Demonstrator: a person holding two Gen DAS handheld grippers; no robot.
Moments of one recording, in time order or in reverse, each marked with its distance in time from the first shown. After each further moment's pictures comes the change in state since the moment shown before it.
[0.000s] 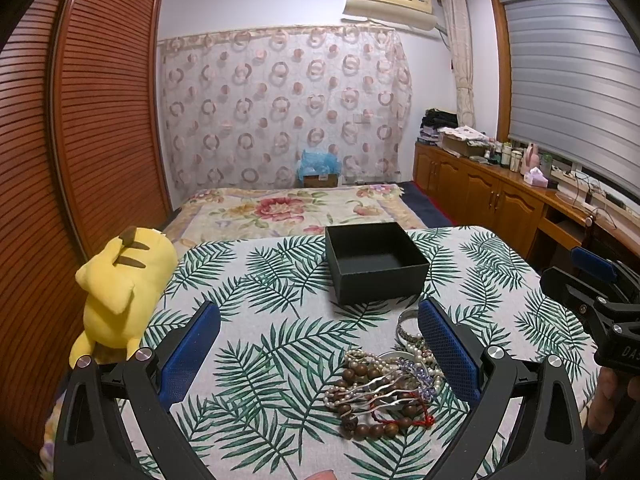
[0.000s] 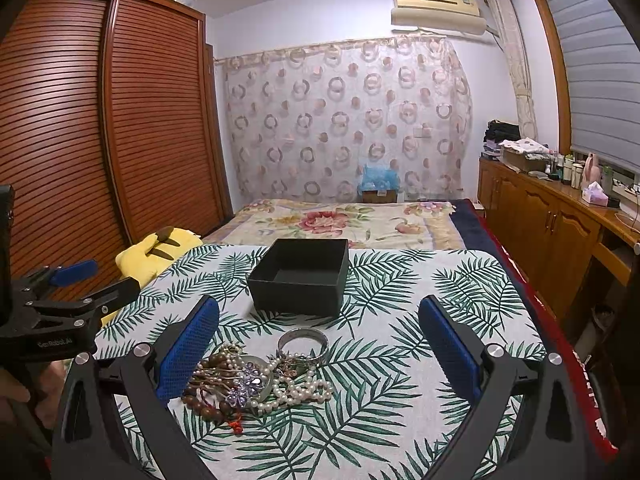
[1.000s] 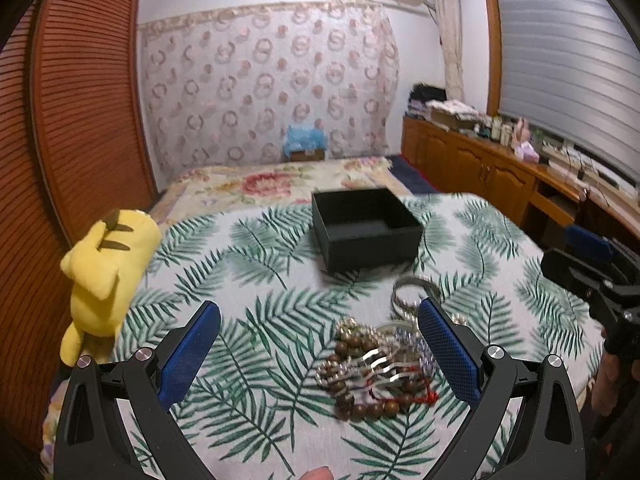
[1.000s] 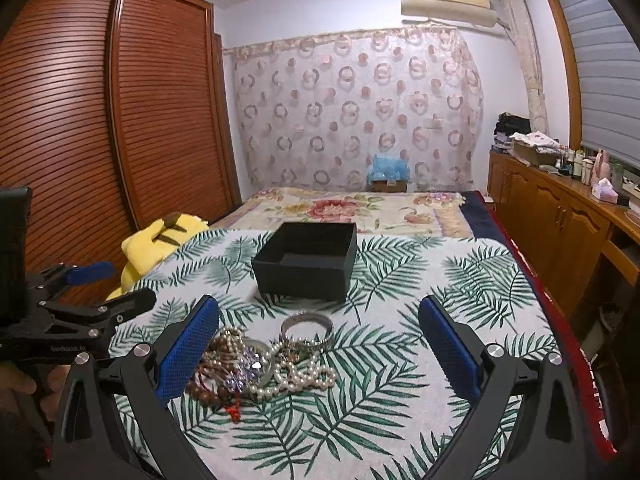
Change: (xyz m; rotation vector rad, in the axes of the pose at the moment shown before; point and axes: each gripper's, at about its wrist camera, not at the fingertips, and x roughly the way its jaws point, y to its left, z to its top) left arm 0.023 -0.008 -0.022 0.034 0.106 -0.053; right arm 0.008 0.001 -0.009 -0.013 0.050 0.037
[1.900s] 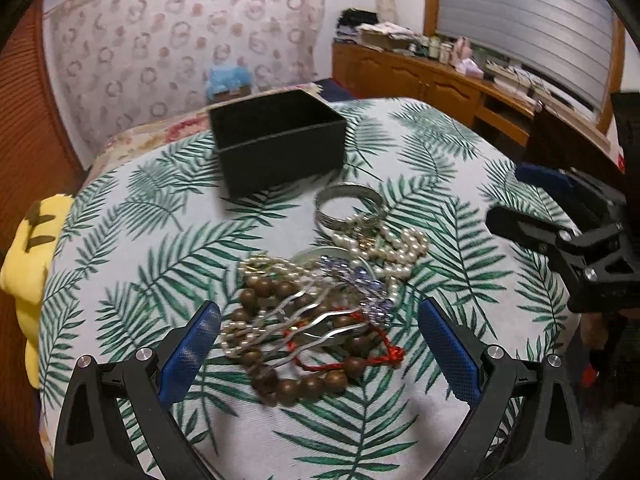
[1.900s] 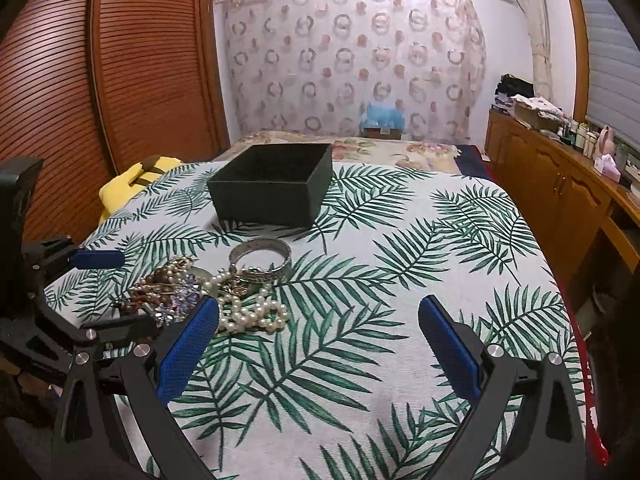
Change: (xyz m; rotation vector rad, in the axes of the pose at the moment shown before) left arm 0.067 -0.043 -0.033 0.178 0.252 -0.214; right arm 0.048 -0.040 -0.048 -0.014 0.186 -0.028
